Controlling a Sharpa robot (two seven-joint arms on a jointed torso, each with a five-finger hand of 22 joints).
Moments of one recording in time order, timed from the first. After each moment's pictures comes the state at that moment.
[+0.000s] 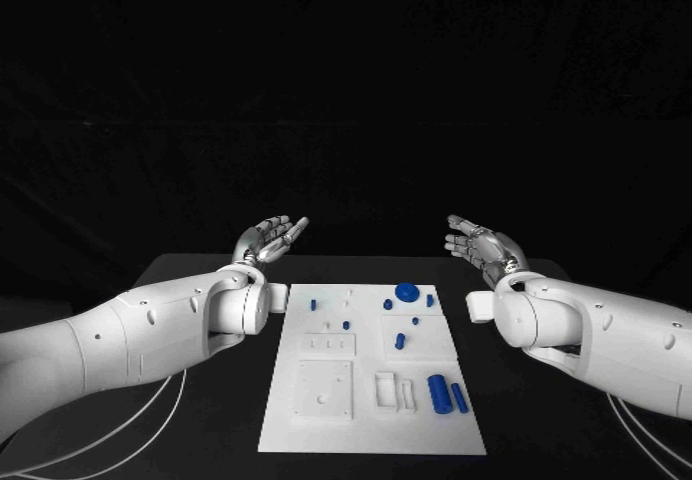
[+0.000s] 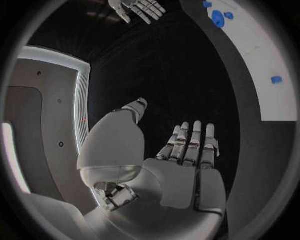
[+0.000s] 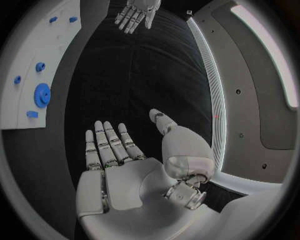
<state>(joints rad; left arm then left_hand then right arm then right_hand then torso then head) 1.23 -0.65 -0.15 1.18 0.04 -0.60 0.42 1.13 -0.21 0.35 0.28 0.05 0.26 0.11 0.27 0.46 0.52 0.09 0.06 0.06 0.35 0.15 0.28 0.49 0.01 0.16 0.17 0.36 1.29 1.21 -0.74 -0.10 1.30 -0.01 -0.52 0.34 0.72 0.06 0.34 -0.11 0.33 0.36 0.15 0.30 0.39 0.57 0.23 0.06 0.06 0.43 0.22 0.27 0.36 0.02 0.19 0.20 0.06 1.05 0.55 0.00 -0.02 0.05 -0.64</state>
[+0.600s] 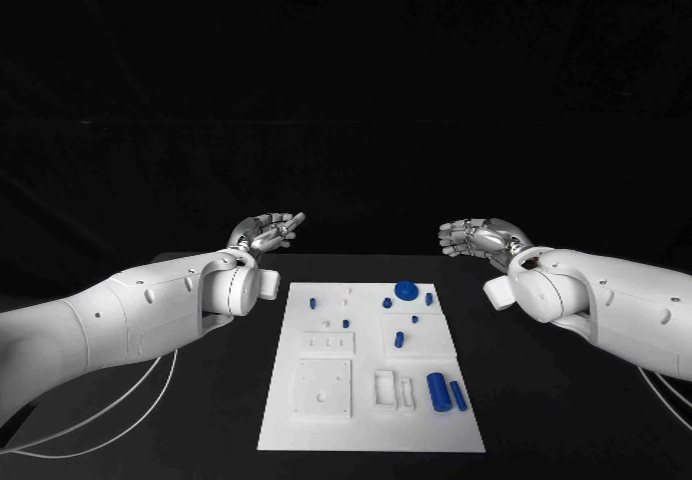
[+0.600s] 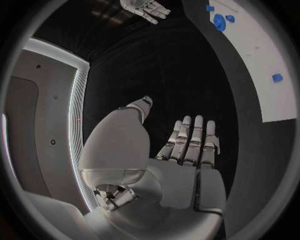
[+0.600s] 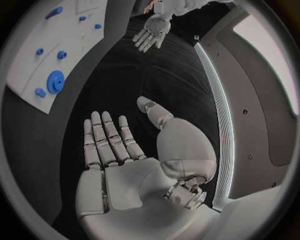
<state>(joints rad) 1.28 -0.63 -0.19 1.09 0.06 -0.44 0.34 1.22 -0.16 0.33 0.26 0.05 0.37 0.15 0.34 0.55 0.68 0.15 0.11 0.09 0.48 0.18 0.35 0.54 0.01 0.25 0.16 0.41 1.31 1.28 -0.71 -0.14 1.13 -0.22 -0.26 0.17 0.98 -0.02 0.48 -0.29 0.30 0.53 0.16 0.38 0.42 0.80 0.25 0.12 0.09 0.62 0.26 0.36 0.39 0.09 0.40 0.20 0.13 1.31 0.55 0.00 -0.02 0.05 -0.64</state>
